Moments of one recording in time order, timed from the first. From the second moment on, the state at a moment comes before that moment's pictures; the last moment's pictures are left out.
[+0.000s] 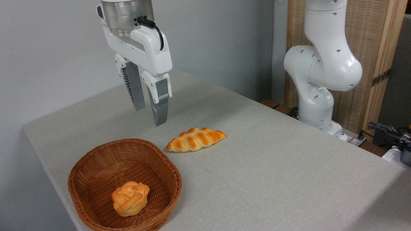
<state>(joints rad) -0.02 0.04 -0.06 -1.56 -0.06 1.65 0.71</state>
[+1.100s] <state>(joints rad) 0.01 0.08 -0.06 -1.75 -0.06 2.11 0.84</state>
